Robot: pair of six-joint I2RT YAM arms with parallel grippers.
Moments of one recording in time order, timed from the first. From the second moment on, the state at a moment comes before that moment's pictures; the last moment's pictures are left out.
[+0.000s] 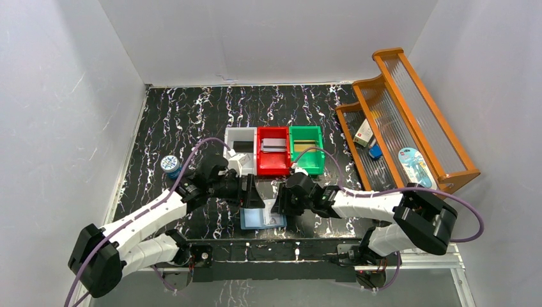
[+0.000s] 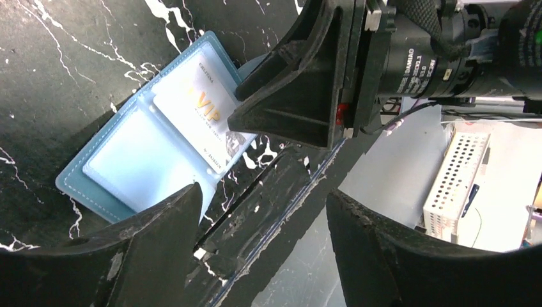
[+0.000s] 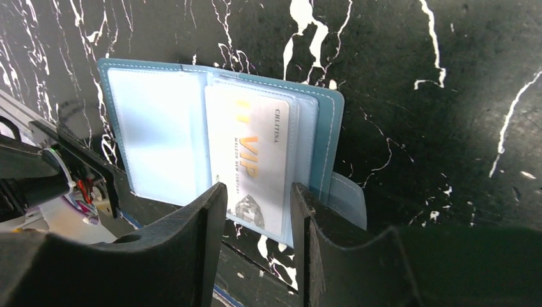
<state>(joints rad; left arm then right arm) -0.68 1.01 0.59 -0.33 0.51 -0.58 1.04 1.36 0.56 -0.05 -0.02 0.99</state>
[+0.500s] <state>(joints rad) -0.73 1.15 0.56 -0.21 0.45 -0.67 1.05 1.35 0.49 0.07 0.01 1.07</state>
